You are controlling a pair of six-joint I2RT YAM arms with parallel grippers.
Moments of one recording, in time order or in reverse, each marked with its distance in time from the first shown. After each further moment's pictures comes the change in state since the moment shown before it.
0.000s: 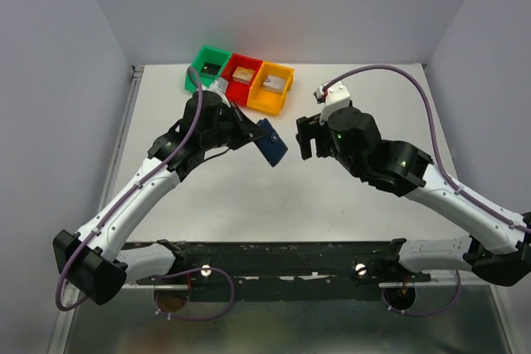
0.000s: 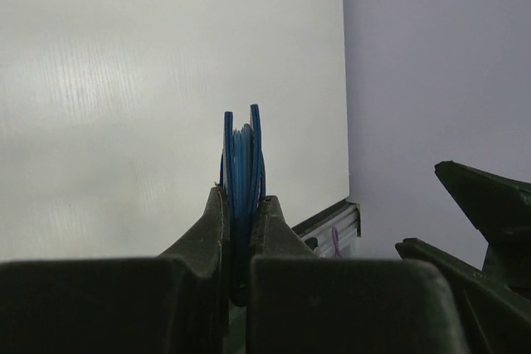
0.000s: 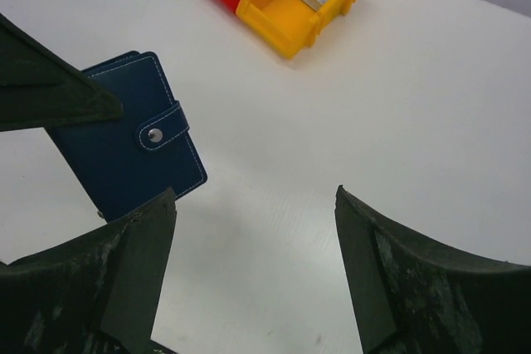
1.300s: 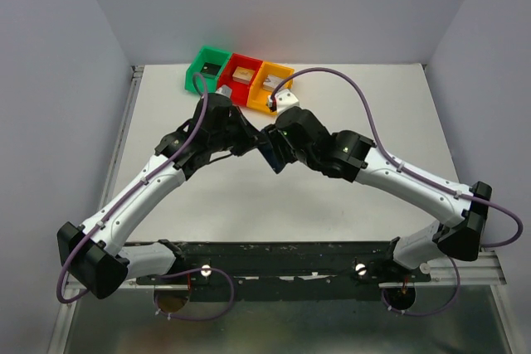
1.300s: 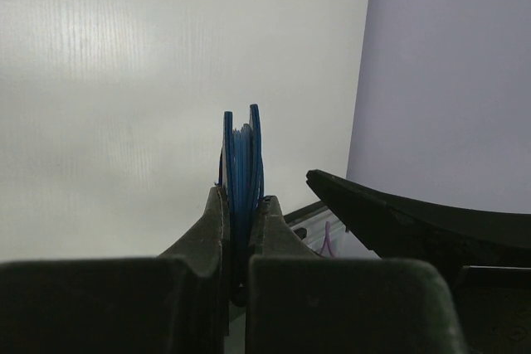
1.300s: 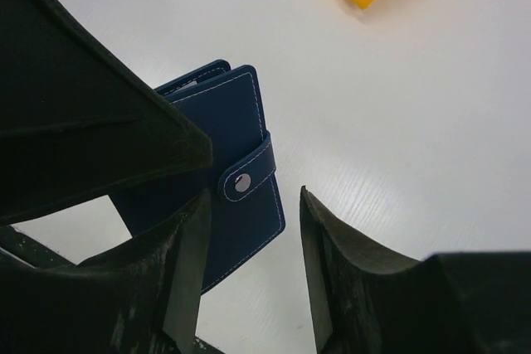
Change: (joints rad) left arm -0.052 0.045 0.025 -0.110 -0.056 -0.143; right arm 0.033 0.277 0.092 -0.021 -0.132 0.029
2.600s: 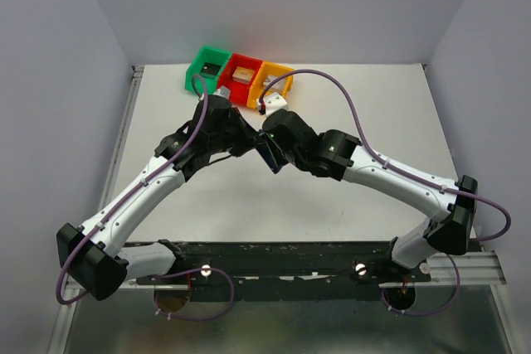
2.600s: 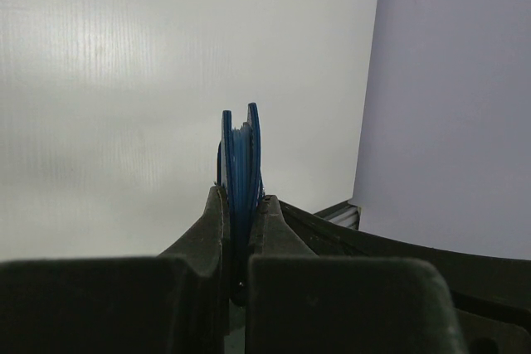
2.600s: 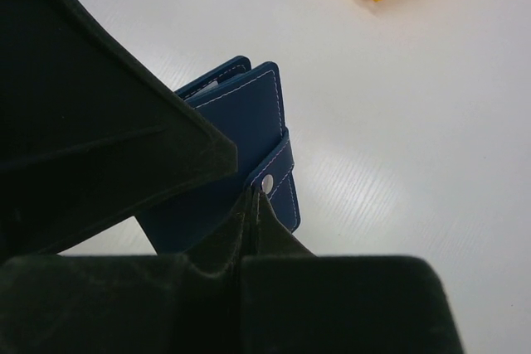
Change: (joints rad) left arm 0.000 -0.013 -0.022 0.007 -0.026 0.013; right arm 0.015 0.084 0.052 -0.028 0.025 0.010
